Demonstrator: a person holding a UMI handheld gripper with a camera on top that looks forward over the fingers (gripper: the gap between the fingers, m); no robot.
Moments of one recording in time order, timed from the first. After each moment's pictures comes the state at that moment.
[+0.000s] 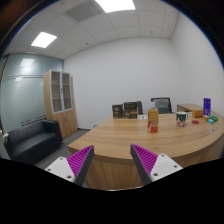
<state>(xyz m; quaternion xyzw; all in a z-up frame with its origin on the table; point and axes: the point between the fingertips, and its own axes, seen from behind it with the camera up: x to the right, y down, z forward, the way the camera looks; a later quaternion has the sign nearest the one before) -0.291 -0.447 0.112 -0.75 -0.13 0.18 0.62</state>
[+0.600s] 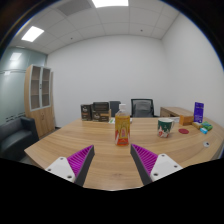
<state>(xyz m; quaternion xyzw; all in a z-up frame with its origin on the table) -0.180 -0.249 0.097 -0.76 -0.09 0.09 0.63</state>
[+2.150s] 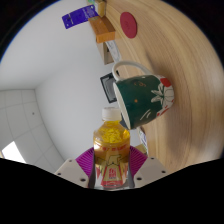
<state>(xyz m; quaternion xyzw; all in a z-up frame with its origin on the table) -0.063 0.067 0.158 -0.48 0.51 0.64 0.31</state>
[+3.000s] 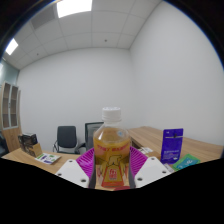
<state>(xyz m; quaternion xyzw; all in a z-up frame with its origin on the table) 0.209 0.080 0.211 -0.70 0.02 0.02 0.72</state>
